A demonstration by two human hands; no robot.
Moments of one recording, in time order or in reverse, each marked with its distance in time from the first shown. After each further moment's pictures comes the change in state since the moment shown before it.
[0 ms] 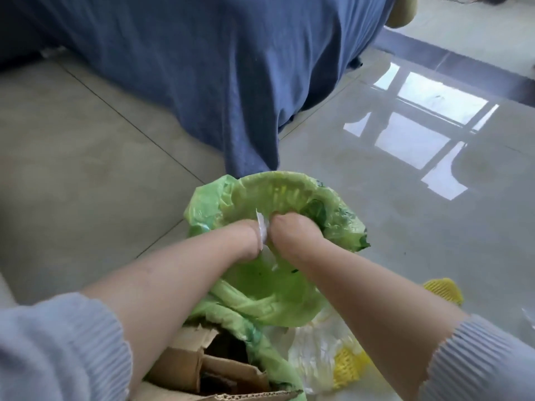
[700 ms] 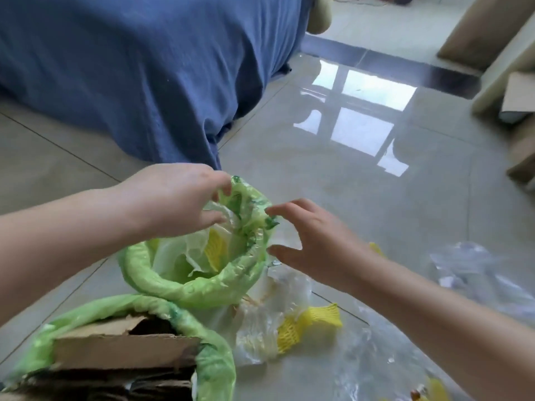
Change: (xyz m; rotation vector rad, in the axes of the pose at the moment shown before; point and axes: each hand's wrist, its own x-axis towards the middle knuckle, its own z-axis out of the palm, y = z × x) left_hand -0.112 0.058 -0.112 0.087 0.388 0.144; right_hand -0.182 0.097 -0.056 0.372 0.288 -0.110
